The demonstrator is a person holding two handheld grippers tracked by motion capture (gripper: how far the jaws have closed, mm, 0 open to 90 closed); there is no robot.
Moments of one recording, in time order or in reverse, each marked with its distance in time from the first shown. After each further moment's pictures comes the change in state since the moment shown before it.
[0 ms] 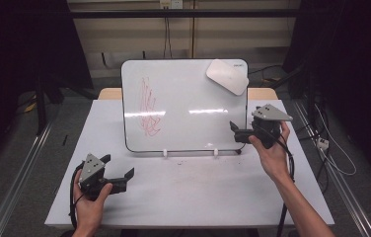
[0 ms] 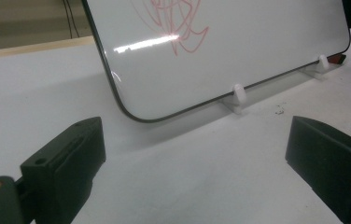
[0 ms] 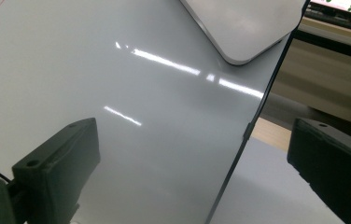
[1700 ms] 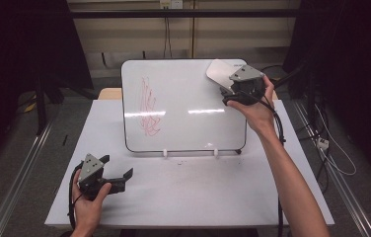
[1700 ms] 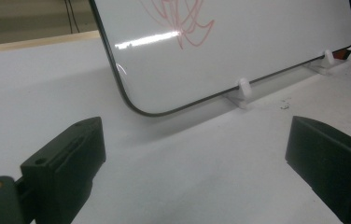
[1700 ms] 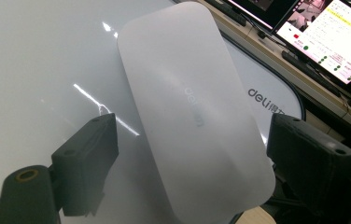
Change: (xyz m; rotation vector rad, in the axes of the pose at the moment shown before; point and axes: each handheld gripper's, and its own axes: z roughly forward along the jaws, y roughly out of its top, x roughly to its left) left arm 0.005 -0.003 0.000 0.016 -0.001 0.005; right arm -0.010 0.086 0.062 0.036 -0.075 -0.281
